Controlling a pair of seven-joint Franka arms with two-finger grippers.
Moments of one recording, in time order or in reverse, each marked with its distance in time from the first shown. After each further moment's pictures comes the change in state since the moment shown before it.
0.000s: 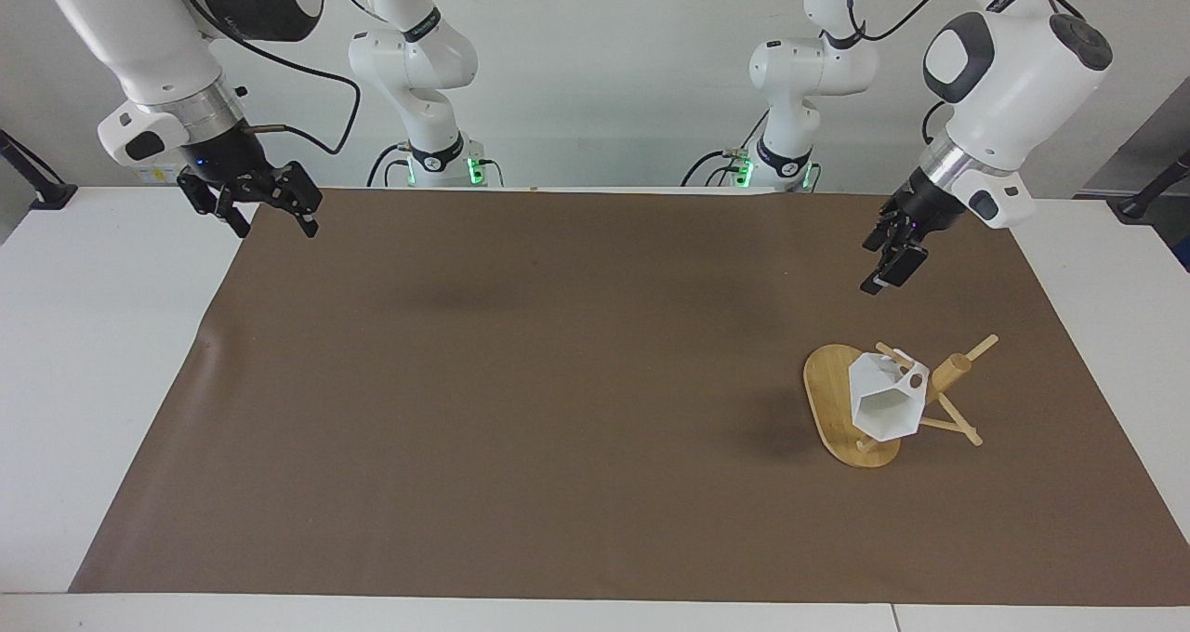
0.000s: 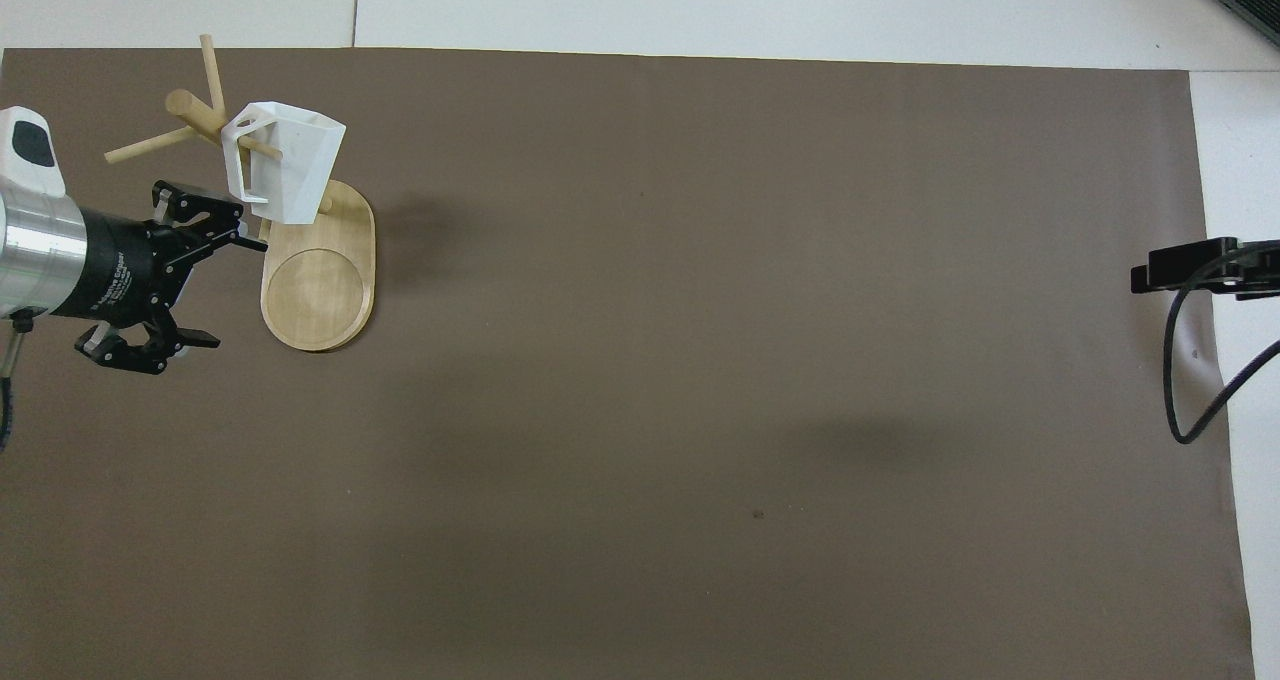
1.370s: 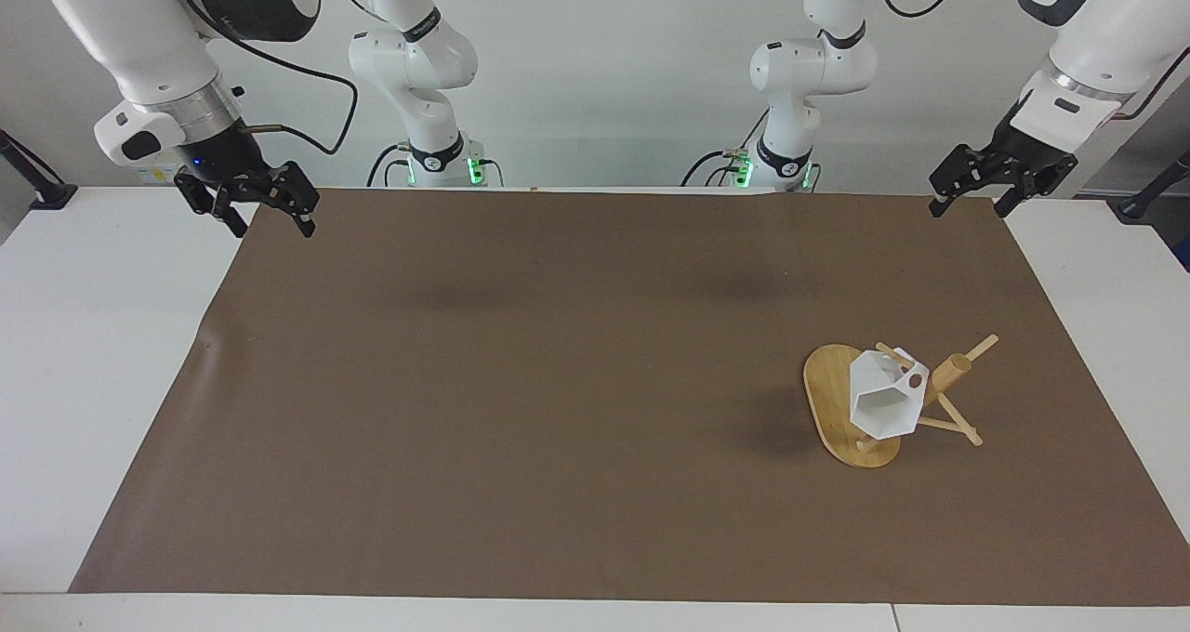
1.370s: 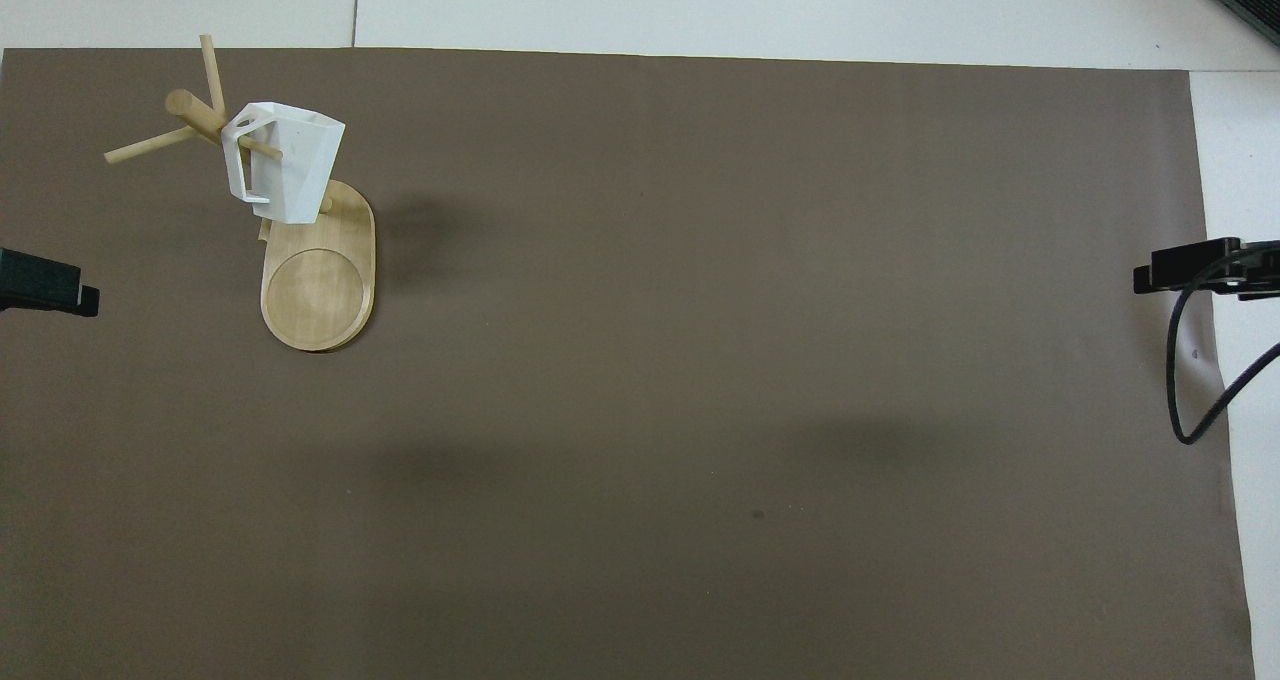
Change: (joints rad) left arm 0.062 0.011 0.051 0.254 0.172 -0.316 1.035; right arm -0.001 0.000 -0.003 0.000 0.000 0.000 -0.004
